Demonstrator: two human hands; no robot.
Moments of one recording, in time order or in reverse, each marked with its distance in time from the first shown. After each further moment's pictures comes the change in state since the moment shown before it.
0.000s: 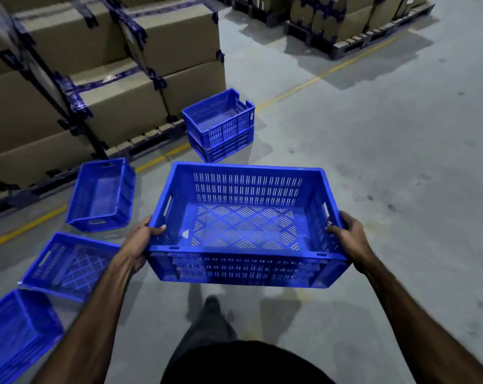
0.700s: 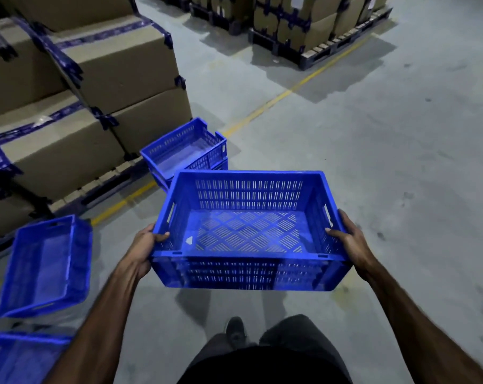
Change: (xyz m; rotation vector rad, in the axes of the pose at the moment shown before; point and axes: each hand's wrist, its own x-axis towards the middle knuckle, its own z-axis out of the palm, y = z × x) left_hand 0.303 0.184 0.168 0.029 -0.101 -0.095; right_hand 0.304 -0.104 -0.016 0.131 0.079 0.104
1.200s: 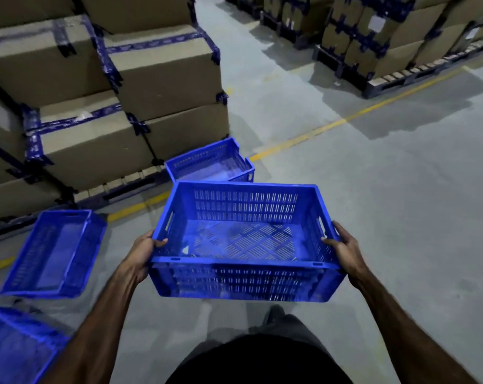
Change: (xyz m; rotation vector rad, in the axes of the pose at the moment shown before) left_hand 0.147 0.081 0.077 -0.106 0.242 -0.023; right_hand 0.308 -0.089 0.042 -0.071 -0.206 0.050
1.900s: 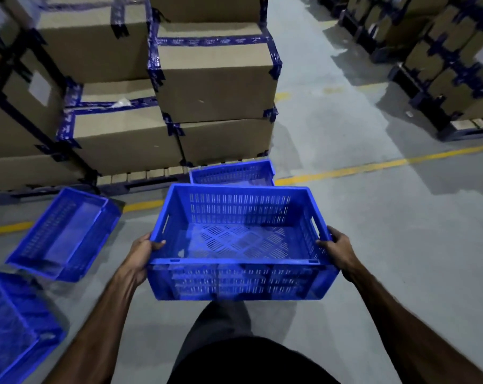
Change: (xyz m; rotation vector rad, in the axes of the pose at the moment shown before) left_hand 0.158 0.087 0.014 -0.251 0.200 -0.065; right_hand 0.280 -0.142 0.117 -0.409 -0.254 -0.040
